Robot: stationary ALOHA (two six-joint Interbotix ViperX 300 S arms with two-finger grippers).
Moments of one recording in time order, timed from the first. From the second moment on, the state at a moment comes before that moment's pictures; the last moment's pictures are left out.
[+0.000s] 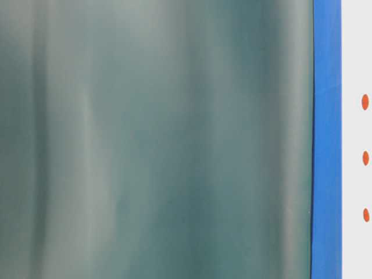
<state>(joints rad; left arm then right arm) 0.00 -0.97 1.18 0.00 -0.29 0.00 0.00 -0.96 1.18 0.00 -0.29 0.00</state>
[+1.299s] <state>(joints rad) -0.37 -0.27 1.13 0.00 -0.48 -0.15 0.39 -0.33 1.19 0.14 -0.47 0.15</state>
